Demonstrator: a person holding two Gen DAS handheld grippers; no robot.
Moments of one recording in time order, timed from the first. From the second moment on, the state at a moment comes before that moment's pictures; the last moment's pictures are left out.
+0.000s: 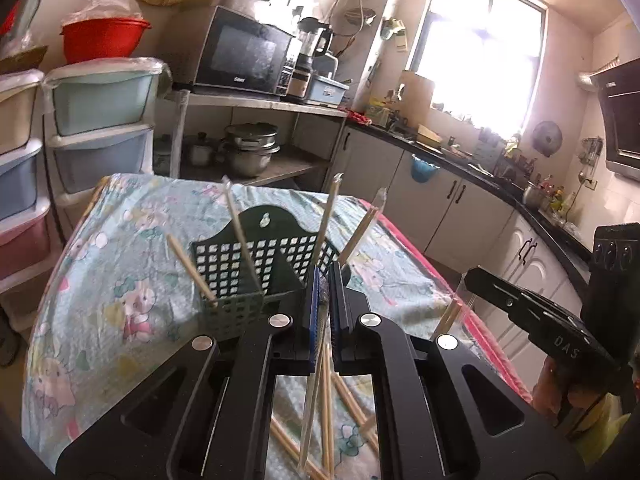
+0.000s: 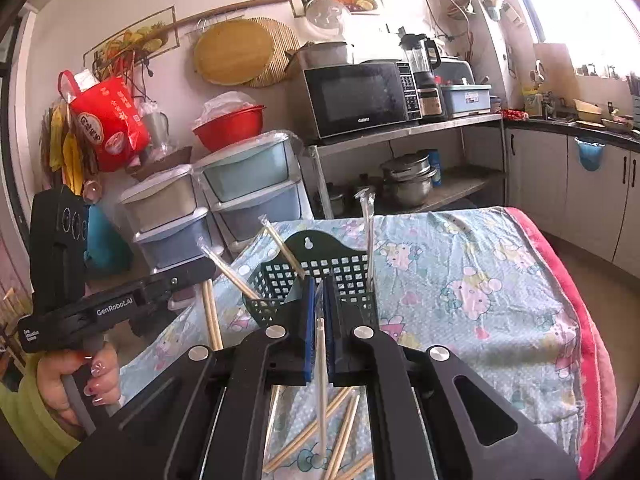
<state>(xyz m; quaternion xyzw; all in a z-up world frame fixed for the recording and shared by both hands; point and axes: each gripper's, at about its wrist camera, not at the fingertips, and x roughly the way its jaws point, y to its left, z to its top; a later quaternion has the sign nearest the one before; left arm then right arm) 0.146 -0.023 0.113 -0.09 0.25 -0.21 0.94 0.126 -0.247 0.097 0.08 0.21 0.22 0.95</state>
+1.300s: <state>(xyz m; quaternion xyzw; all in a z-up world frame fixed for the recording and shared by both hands) 0.182 -0.052 0.213 -0.05 0.14 -0.24 0.96 0.128 -0.239 0.194 0.05 0.08 0.22 0.97</state>
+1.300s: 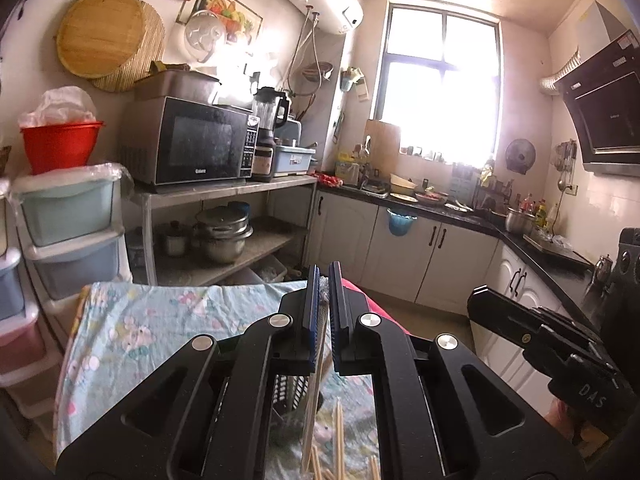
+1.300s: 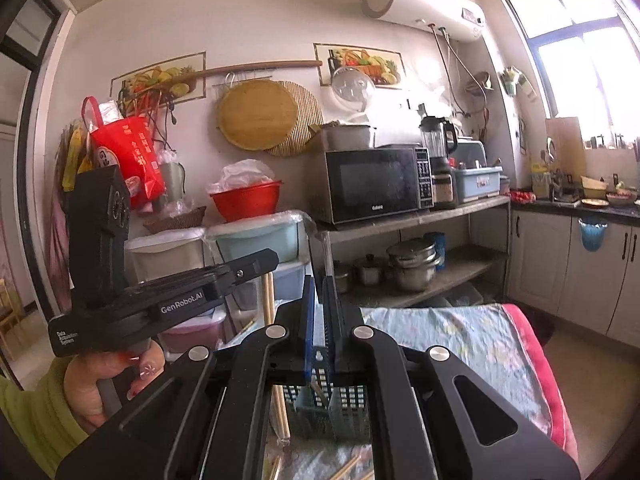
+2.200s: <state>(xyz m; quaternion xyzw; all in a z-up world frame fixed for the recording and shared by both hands) 0.259 -0.027 0.193 -0.07 0.14 -0.16 0.97 0.212 -0.216 0.204 0.07 0.09 0.24 0.96</state>
